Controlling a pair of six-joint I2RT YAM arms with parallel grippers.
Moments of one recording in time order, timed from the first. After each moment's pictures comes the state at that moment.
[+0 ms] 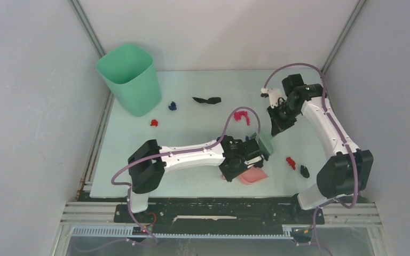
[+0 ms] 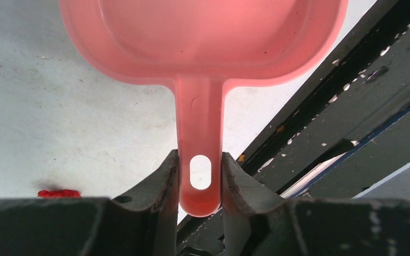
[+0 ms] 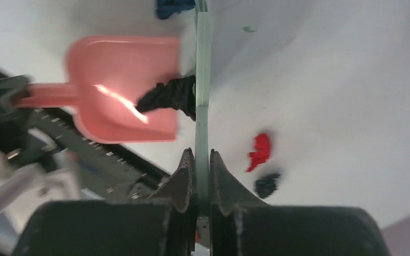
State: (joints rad) left arm -1.22 1.90 1.53 -0.98 -0.06 -0.14; right arm 0.17 1.53 1.45 -1.19 -0.21 -0.36
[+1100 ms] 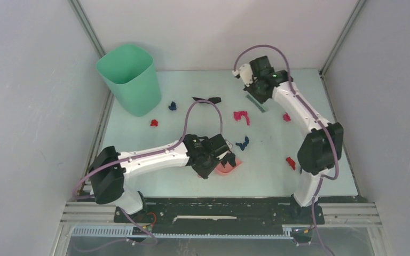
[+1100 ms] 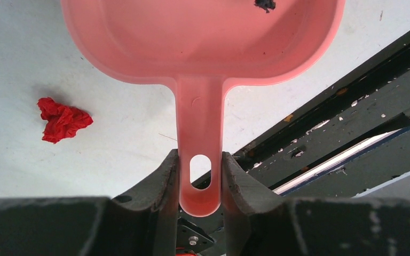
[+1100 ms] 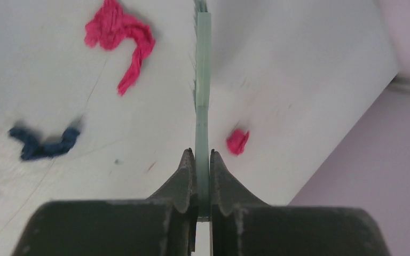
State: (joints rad) left arm -1.09 1.54 1.16 -0.92 -0.11 -0.31; right arm 0.35 1.80 1.78 -0.95 0.13 -0.48
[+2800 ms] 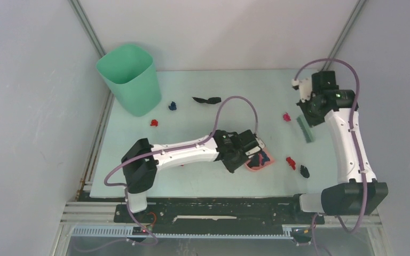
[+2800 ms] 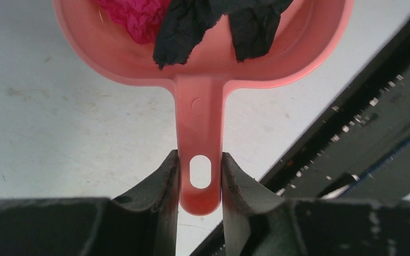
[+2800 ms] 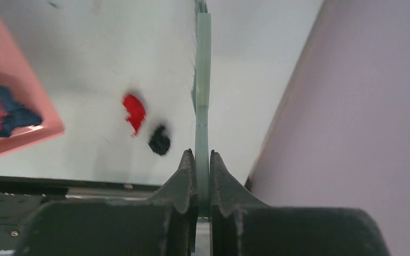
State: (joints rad) left arm -1.15 1.83 1.47 -0.80 -0.09 -0.13; right arm 0.05 1.36 1.55 -1.23 0.13 -0.40
